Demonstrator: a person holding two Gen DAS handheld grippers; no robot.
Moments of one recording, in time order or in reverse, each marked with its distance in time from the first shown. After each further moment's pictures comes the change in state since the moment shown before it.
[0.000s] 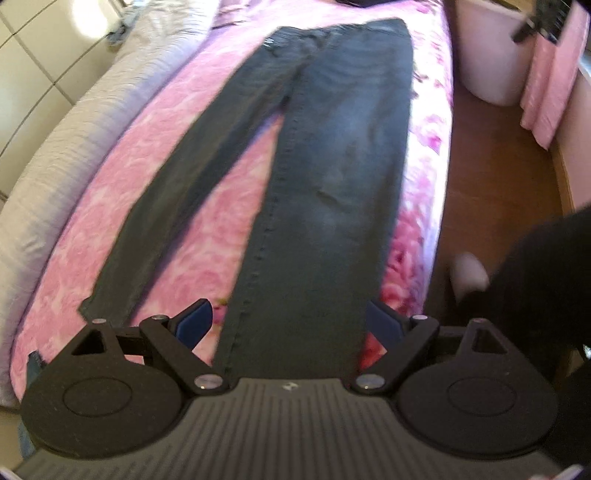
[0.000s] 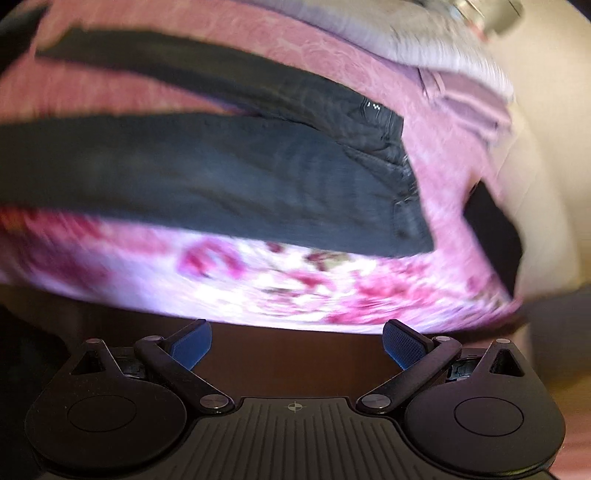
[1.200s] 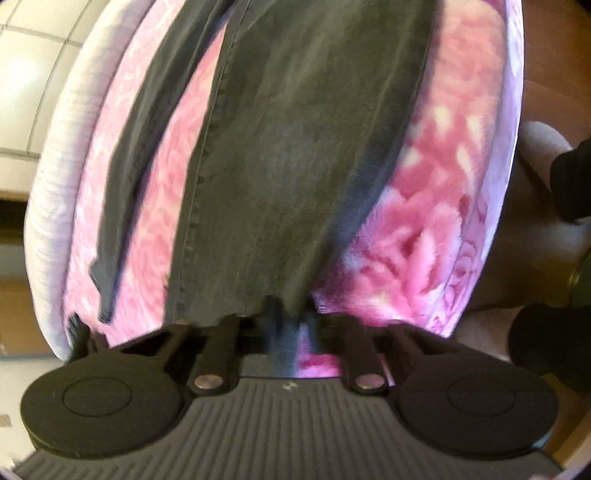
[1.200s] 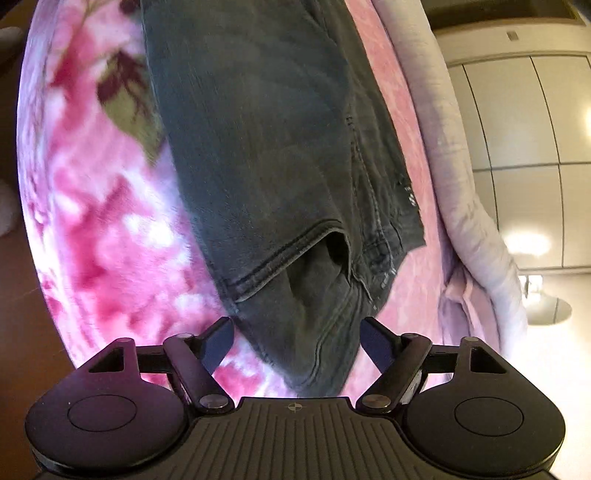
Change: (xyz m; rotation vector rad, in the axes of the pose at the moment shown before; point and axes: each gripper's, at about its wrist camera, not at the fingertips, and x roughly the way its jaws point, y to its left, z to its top) left arm 0.171 -0.096 0.038 0.068 0.412 0.306; right arm 0.343 -0.204 -0.046 -0.908 -0.508 -0.184
